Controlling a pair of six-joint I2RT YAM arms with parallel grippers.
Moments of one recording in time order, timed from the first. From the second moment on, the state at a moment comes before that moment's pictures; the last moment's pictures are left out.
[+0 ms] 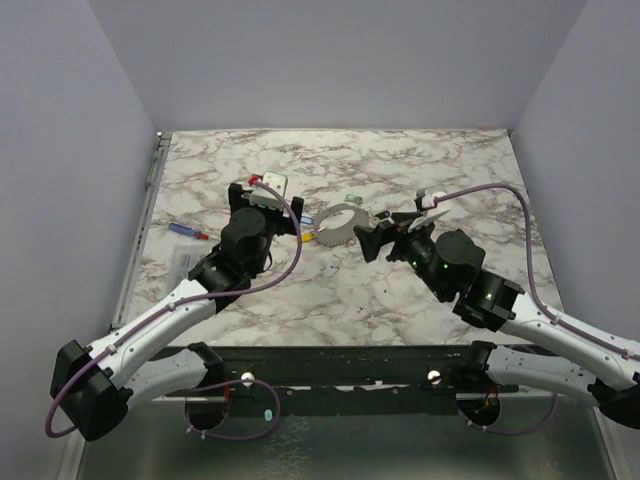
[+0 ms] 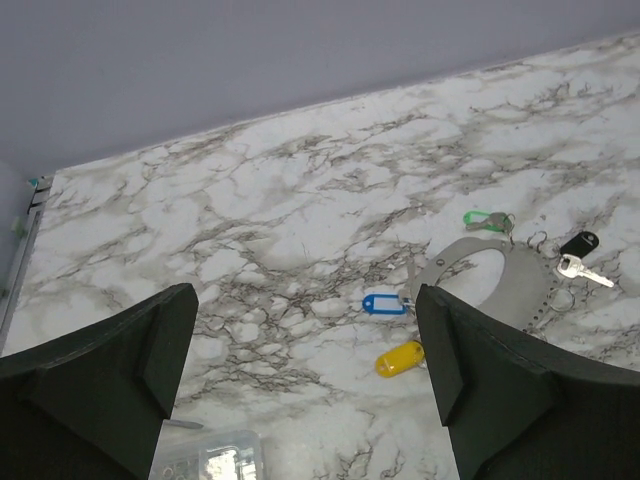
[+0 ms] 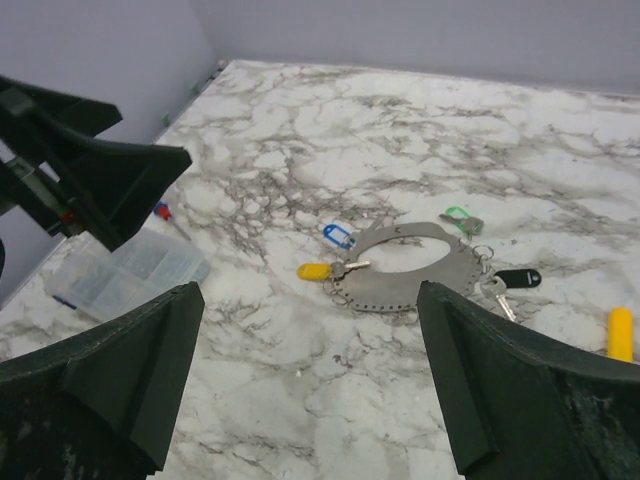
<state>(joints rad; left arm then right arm) -0.72 1.05 0.80 0.11 -0.54 0.06 1.00 0.89 0.81 0.01 0.46 0.26</state>
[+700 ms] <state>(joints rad) -0.72 0.83 0.67 0.27 -0.62 0.14 1.00 0.96 0.84 0.56 0.90 -0.63</state>
